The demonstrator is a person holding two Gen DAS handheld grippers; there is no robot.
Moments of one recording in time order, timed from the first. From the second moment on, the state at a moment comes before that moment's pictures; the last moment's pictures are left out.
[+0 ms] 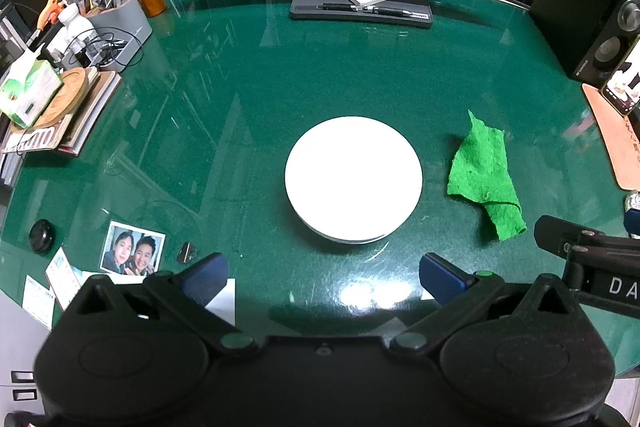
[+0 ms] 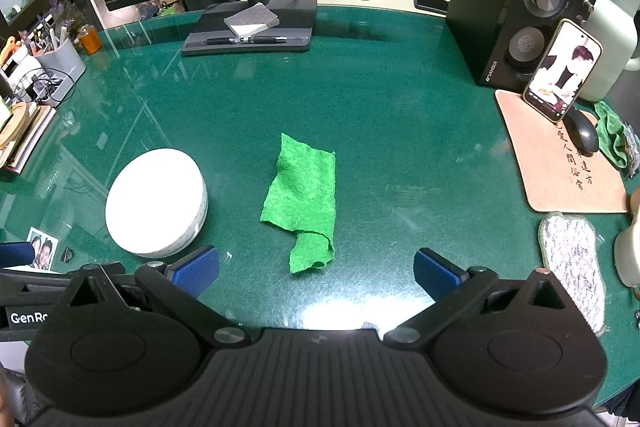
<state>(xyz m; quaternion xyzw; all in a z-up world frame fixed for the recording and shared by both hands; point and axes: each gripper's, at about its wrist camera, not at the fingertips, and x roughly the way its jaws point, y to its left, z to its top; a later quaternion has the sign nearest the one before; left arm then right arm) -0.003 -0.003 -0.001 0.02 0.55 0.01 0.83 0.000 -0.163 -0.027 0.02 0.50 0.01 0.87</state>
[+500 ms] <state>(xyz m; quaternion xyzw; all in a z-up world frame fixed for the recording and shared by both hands) -0.002 -0.005 -0.001 0.02 0.55 0.01 0.83 0.000 -0.165 -0.026 0.02 0.50 0.01 0.87</state>
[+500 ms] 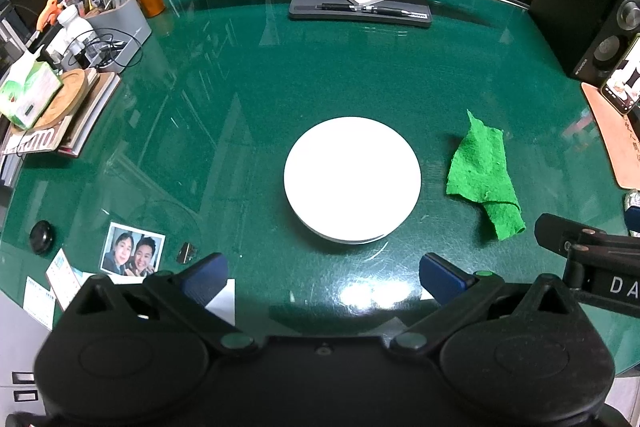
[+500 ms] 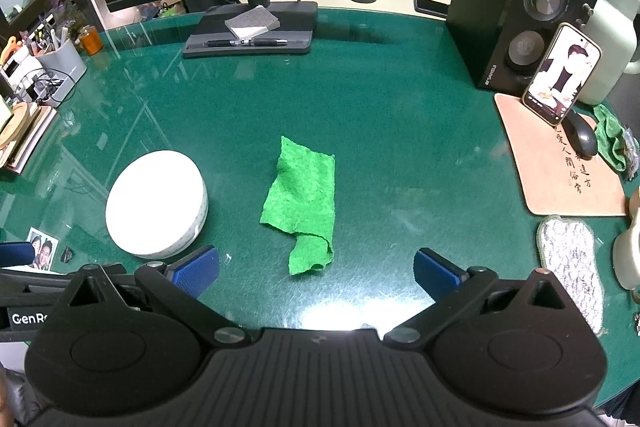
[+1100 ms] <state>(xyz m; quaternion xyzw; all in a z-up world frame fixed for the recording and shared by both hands) -0.001 -0.005 -0.001 0.02 0.56 0.01 0.83 -0.002 -0.164 -0.022 0.01 0.49 0.01 0.87</state>
